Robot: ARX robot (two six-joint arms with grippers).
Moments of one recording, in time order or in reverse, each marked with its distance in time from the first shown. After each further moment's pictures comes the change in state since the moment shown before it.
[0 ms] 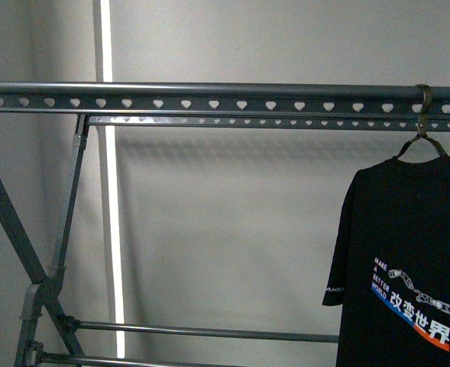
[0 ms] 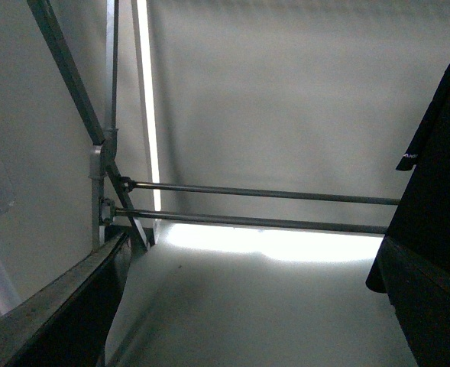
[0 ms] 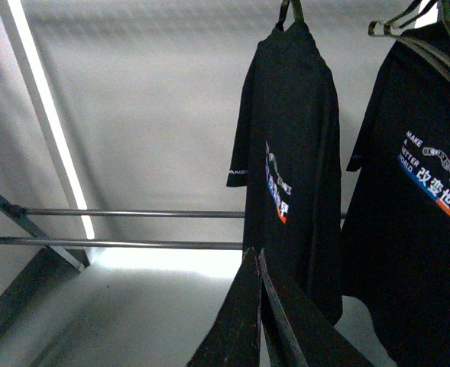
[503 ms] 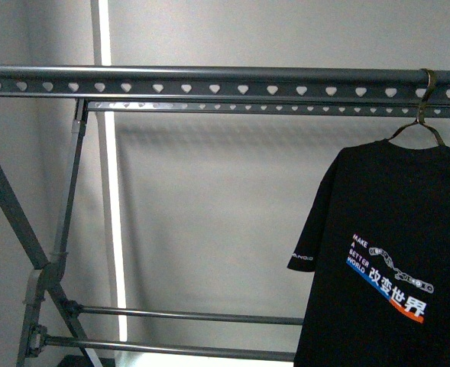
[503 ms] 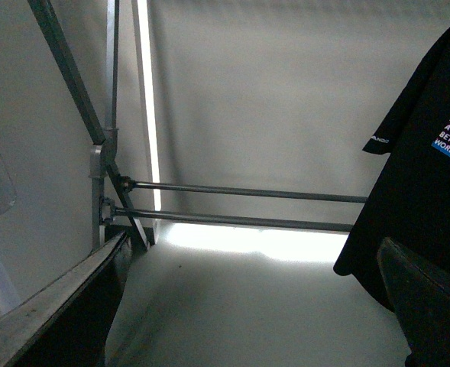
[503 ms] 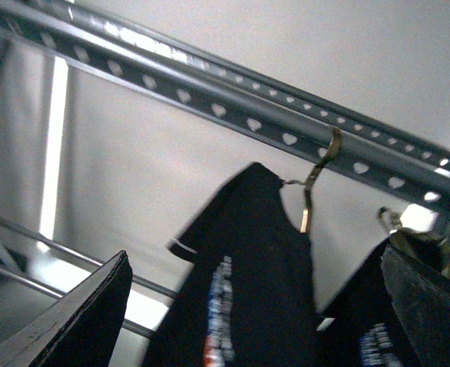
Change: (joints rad) left arm 0.000 0.001 0.000 0.000 0.000 0.000; right arm -0.073 0.420 0.468 0.114 -0.201 0.119
